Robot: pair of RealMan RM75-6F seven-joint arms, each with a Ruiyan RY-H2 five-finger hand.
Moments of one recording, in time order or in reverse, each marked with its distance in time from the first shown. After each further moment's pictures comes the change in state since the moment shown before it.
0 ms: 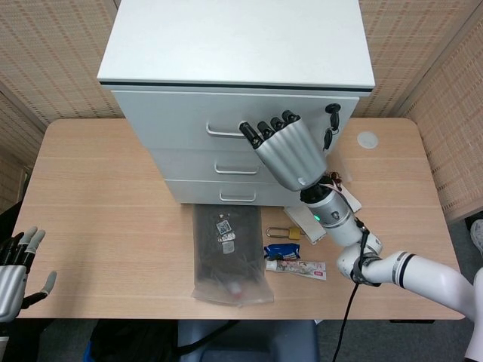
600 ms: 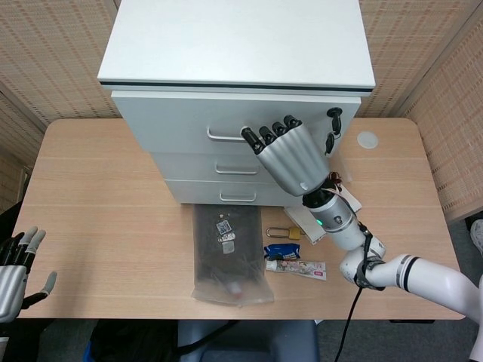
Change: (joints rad) left arm 0.000 0.000 0.001 -0.001 0.002 0.000 0.001; right arm -0.015 0.018 -0.015 -0.036 -0.004 0.002 -0.016
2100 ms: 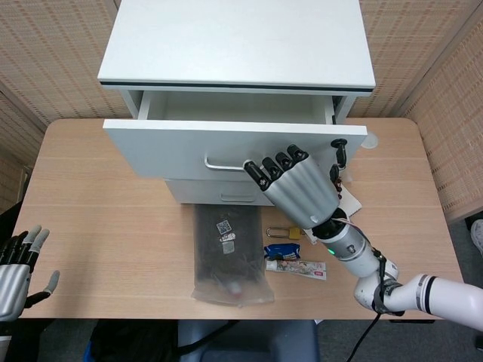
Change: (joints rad) left arm -0.006 0.001 0.000 -0.009 0.011 -0.002 0.010; right arm -0.093 0.082 -0.040 -0.224 -0.094 0.043 -0.057
